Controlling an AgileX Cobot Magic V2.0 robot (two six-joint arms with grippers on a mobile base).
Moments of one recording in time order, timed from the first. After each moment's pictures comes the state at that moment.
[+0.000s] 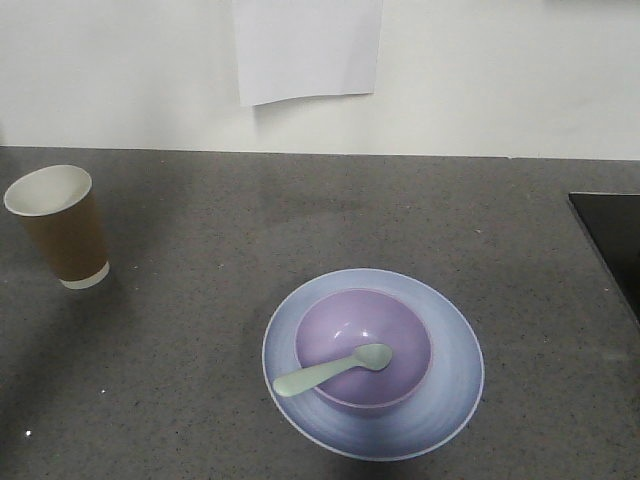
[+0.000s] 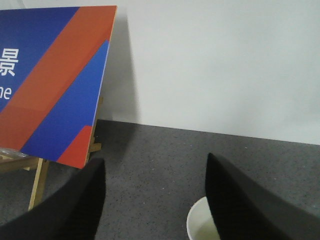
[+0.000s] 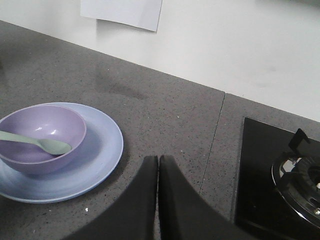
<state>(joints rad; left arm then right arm) -0.35 1.25 -1.56 0.80 1.05 -0.68 0.26 0.23 -0.78 -0.08 0.94 -0.10</state>
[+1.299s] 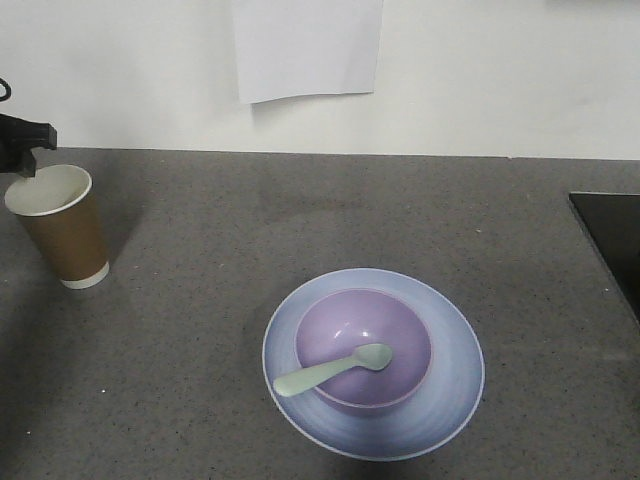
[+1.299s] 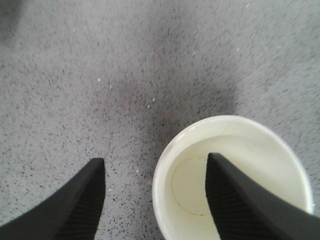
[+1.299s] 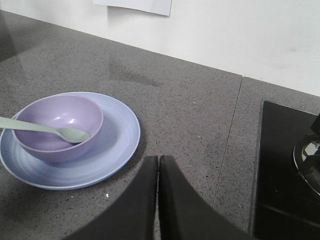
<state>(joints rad) 0.06 1.69 -1.56 0.07 0.94 -0.15 0.26 0.23 -0.78 -0.03 0.99 -0.07</state>
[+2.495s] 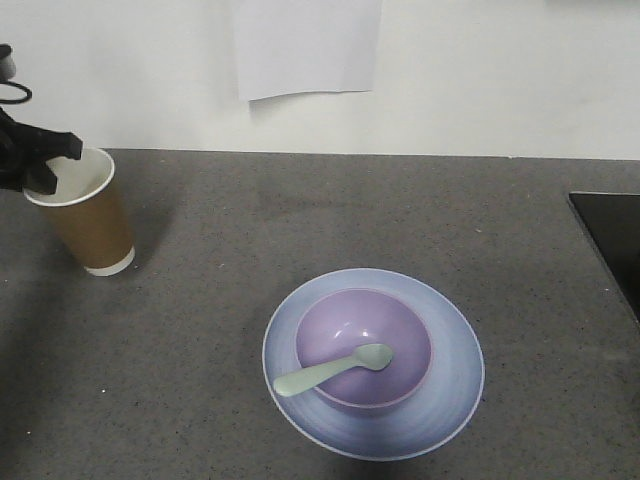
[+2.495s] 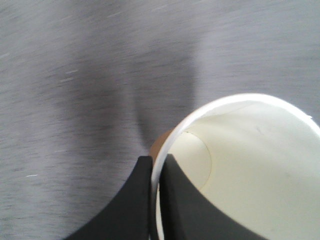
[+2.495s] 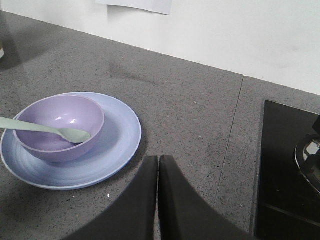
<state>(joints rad) 0.06 1.65 -1.56 -0.25 1.04 0.09 0.26 0.23 -0.78 -0.03 0.99 -0.07</state>
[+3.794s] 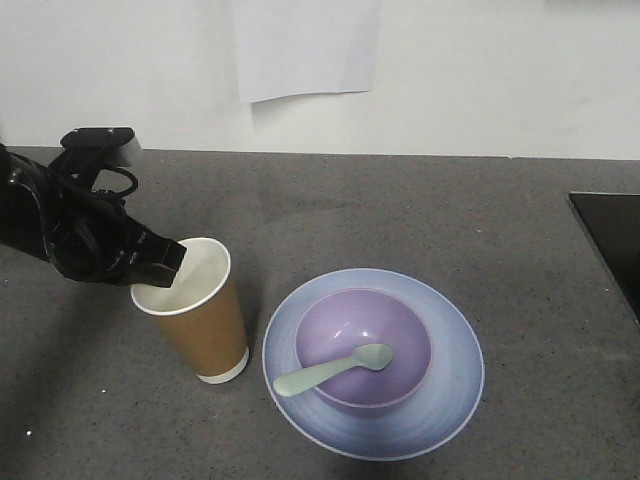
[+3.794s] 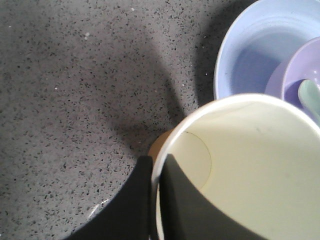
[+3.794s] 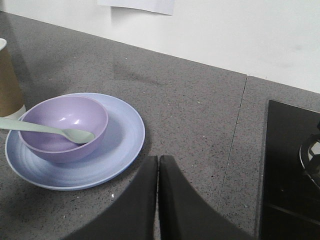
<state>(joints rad) -0.22 1.49 -1.20 -0.45 0.96 0.27 0.26 0.23 -0.78 -0.01 0.99 -0.06</state>
